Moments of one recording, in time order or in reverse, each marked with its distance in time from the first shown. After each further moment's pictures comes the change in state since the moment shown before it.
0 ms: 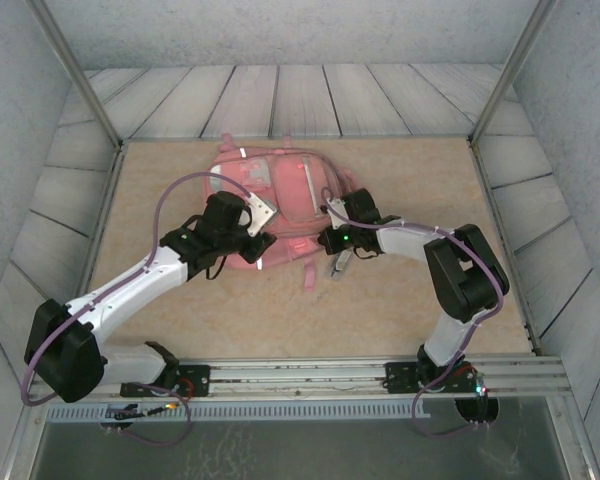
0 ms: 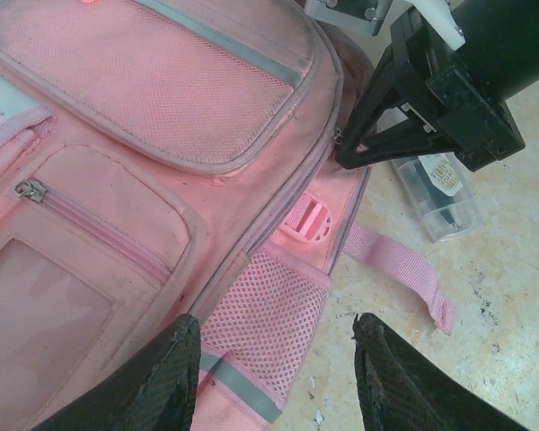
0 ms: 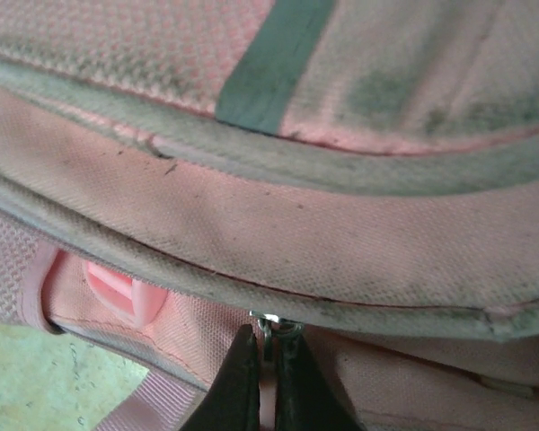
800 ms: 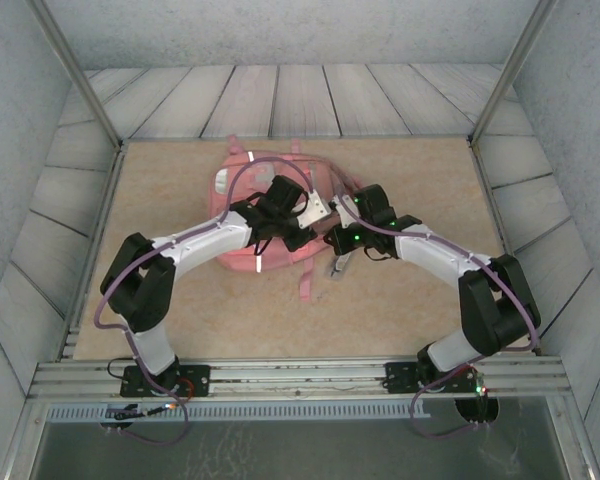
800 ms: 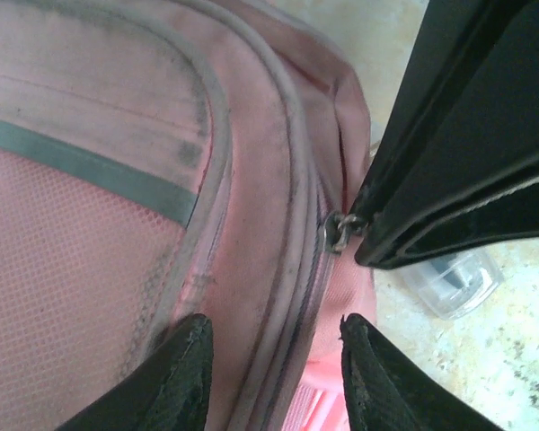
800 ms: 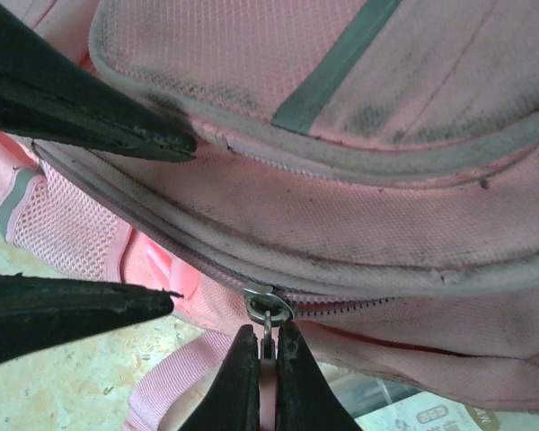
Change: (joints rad) left arm -0.109 0.502 0.367 -0.019 0.045 0.219; right arm 0.000 -0.246 -0.023 -0.181 -0.028 -0.014
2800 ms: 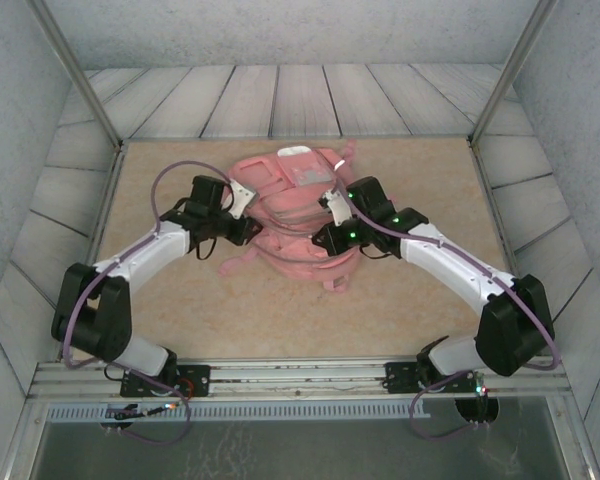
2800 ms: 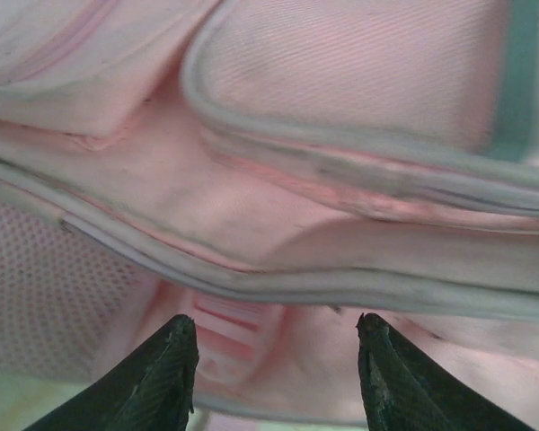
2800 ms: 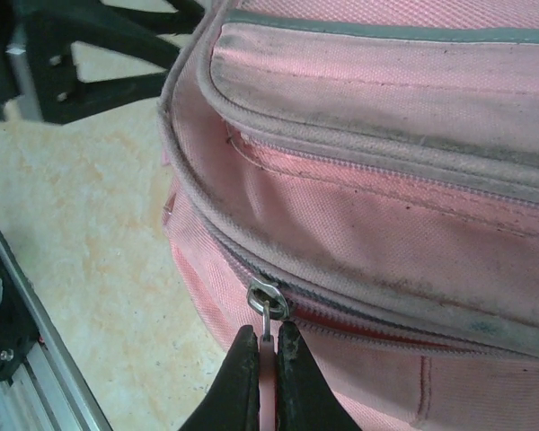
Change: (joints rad) left arm 0.345 -0.307 -0.327 0.054 0.185 -0.232; right arm 0.092 -0.103 0.137 -0.224 -0.070 0.085
